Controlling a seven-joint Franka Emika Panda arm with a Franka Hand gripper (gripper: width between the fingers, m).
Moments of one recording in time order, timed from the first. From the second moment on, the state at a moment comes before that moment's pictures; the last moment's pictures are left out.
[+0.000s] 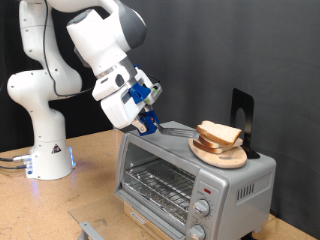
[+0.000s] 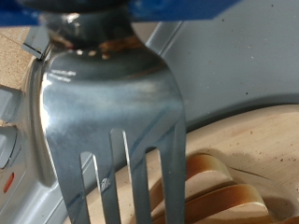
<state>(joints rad) 0.04 -0.26 0.00 -2.45 0.72 2.47 -0.25</state>
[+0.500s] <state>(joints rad) 0.04 -0.24 0.02 -2.44 0.69 2.47 -0.22</state>
